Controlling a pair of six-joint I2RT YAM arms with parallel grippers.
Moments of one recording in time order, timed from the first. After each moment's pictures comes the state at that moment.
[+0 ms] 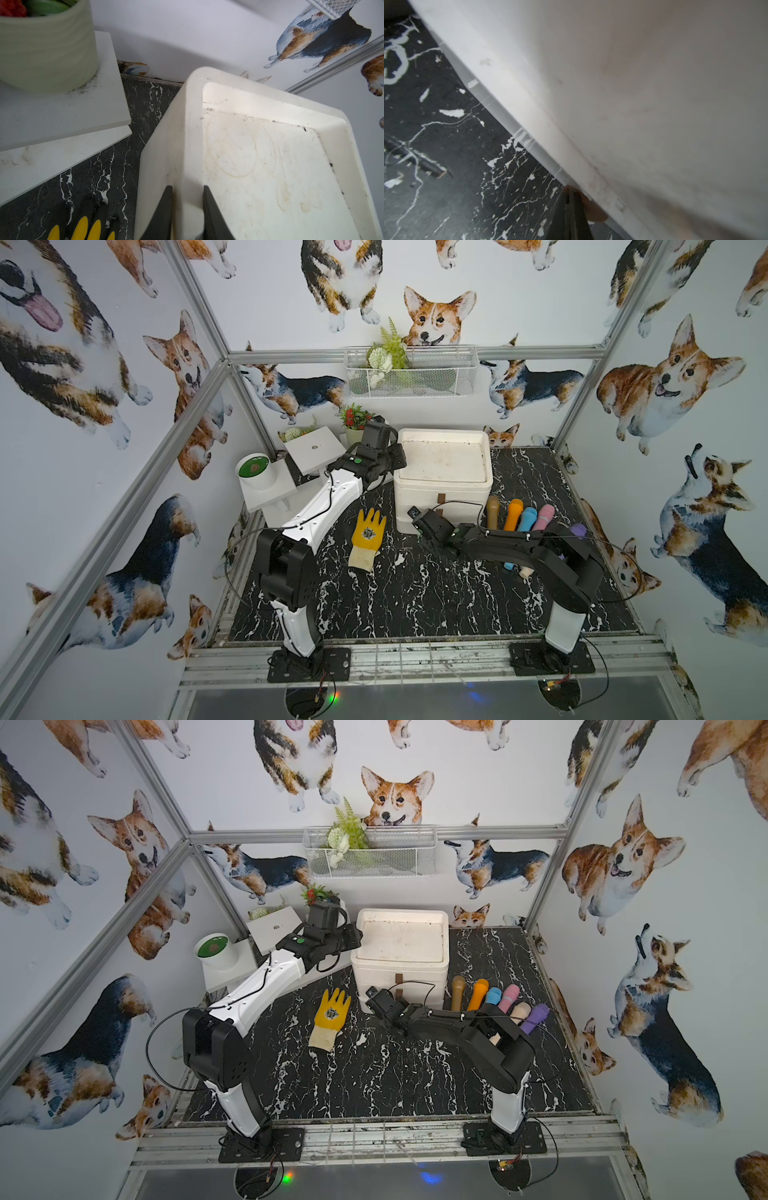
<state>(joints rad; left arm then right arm) -0.47 1.82 1.69 -0.50 0.03 -0.54 0.90 1.83 1.10 -0.27 0.53 -0.10</state>
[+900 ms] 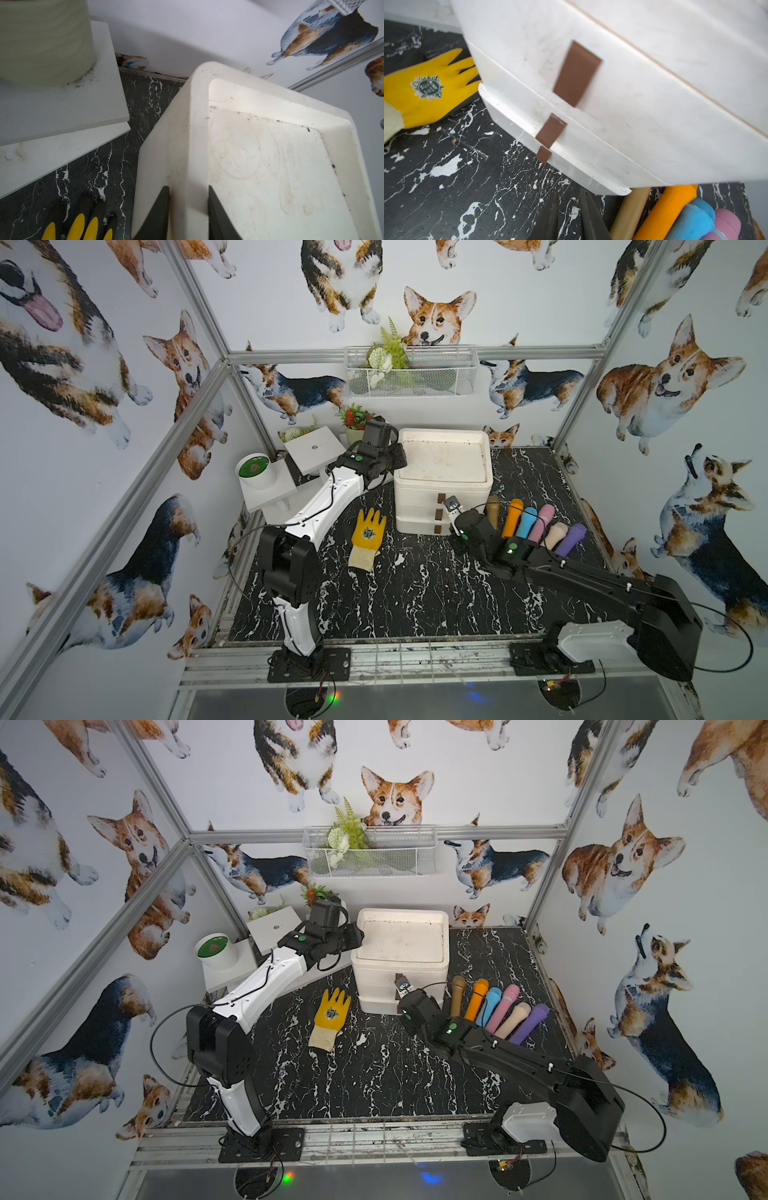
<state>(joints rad) -0.46 1.85 1.74 -0.55 0.05 -0.57 0.84 1.18 0.79 -0.27 0.47 0.10</state>
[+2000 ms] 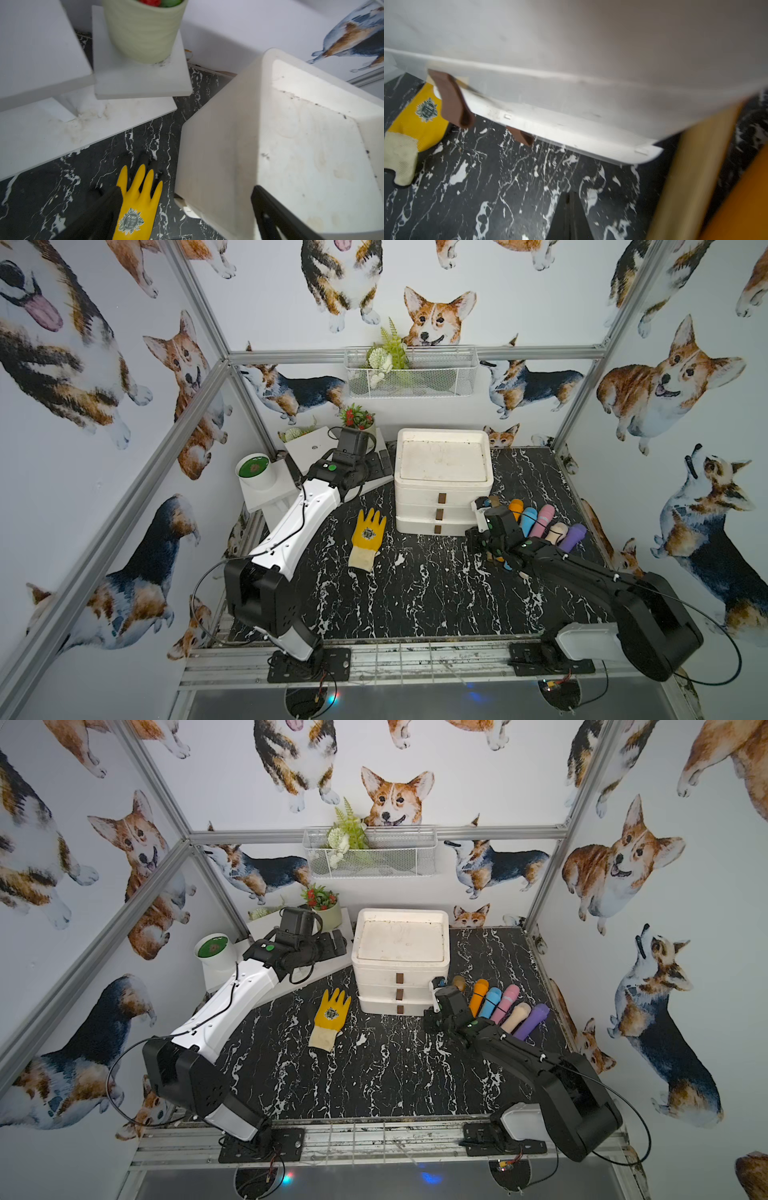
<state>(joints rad) -0.37 1.56 1.51 -0.66 -0.06 -0.53 0.55 1.37 0.68 -0.07 -0.02 0.34</state>
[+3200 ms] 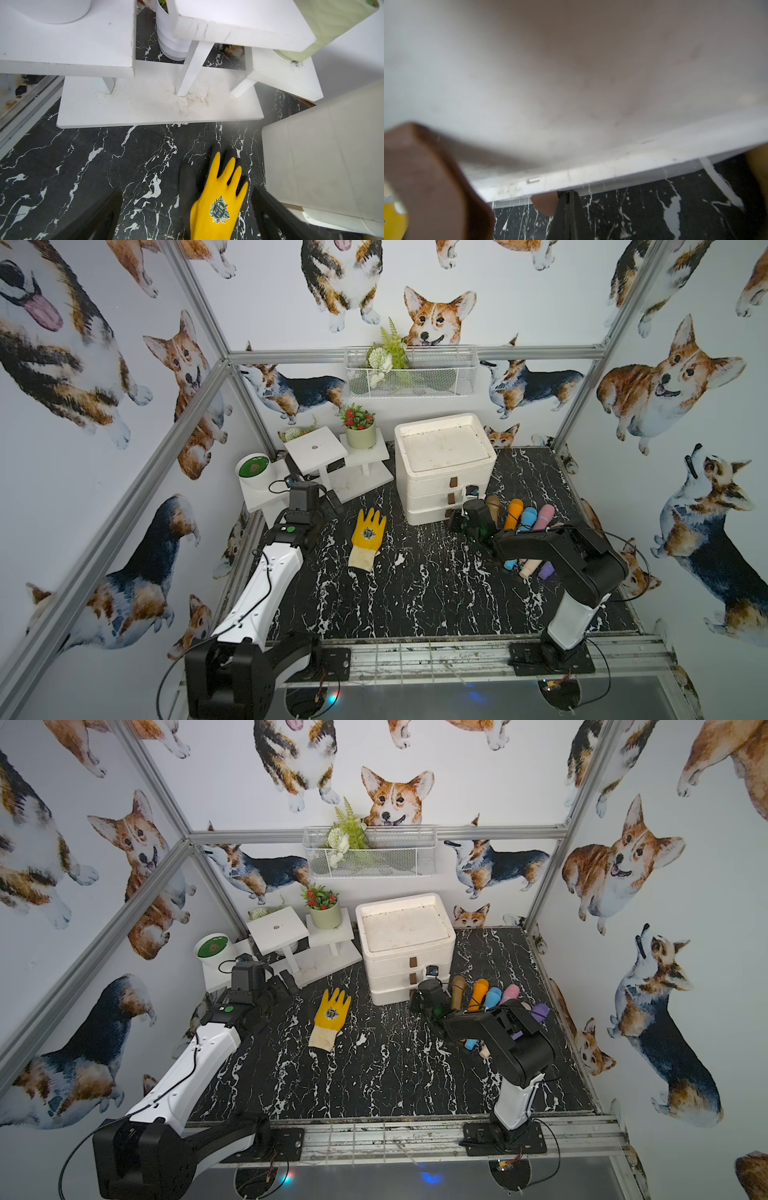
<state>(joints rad) -0.12 1.15 0.90 -0.43 -0.16 -0.54 0.58 1.78 0.76 0.48 0.19 0.50</state>
